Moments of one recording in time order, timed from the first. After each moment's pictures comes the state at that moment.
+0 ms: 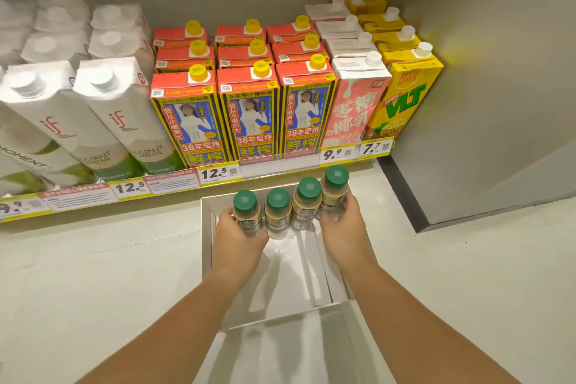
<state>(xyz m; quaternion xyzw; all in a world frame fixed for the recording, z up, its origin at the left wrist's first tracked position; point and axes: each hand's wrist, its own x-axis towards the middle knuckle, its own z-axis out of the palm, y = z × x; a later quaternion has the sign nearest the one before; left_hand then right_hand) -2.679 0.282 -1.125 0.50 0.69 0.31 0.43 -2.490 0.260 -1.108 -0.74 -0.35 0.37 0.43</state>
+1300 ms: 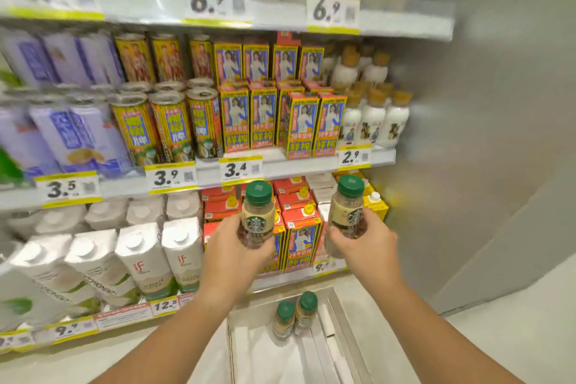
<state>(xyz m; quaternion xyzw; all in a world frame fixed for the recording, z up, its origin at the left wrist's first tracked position) -2.711 0.338 -0.864 0.65 0.55 0.43 0.30 -2.485 0.295 -0.852 -0.70 -0.48 0.15 0.51</state>
